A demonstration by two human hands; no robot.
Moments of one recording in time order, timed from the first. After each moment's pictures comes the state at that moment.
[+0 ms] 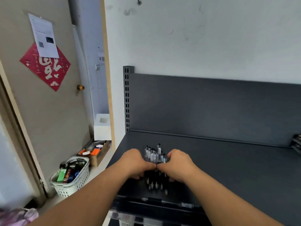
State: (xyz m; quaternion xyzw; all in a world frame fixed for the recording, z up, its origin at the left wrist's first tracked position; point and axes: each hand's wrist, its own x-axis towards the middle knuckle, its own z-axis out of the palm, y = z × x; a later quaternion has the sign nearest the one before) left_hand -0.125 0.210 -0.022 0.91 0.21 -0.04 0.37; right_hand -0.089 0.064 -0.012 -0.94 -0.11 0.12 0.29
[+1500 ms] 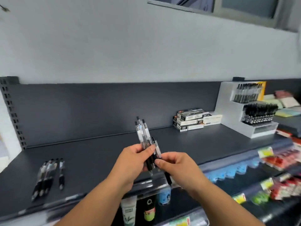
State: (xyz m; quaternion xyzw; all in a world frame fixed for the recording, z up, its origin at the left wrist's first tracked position) left_hand -0.165 -0.073 0.014 0.72 -0.07 -0.02 0.69; right_hand -0.188 -0.226 0.004 -0.81 -0.07 -0.02 0.59
